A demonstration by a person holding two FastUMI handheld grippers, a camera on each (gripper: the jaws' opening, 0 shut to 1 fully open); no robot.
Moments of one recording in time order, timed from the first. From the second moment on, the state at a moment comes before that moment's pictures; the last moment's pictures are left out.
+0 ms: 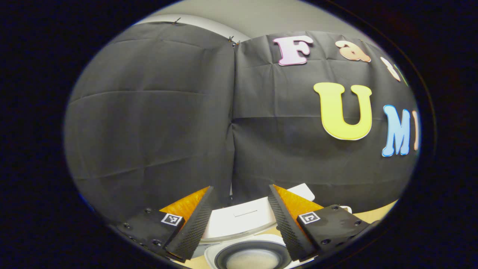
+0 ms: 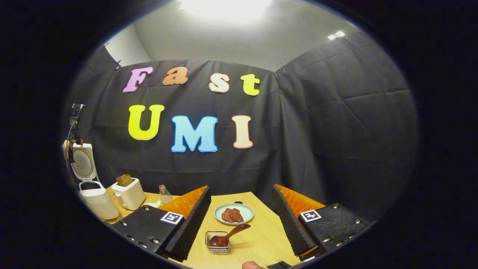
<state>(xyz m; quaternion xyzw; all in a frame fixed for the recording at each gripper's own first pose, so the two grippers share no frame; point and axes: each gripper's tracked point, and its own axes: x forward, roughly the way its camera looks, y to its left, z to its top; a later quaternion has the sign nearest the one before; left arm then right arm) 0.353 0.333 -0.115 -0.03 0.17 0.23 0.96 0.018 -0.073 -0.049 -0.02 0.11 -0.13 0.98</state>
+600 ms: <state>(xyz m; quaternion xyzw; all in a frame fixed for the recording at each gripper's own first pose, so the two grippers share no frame) 0.300 0.269 -0.135 -0.03 0.21 0.22 0.95 0.039 -0.100 -0.051 -0.02 0.13 -0.08 0.99</state>
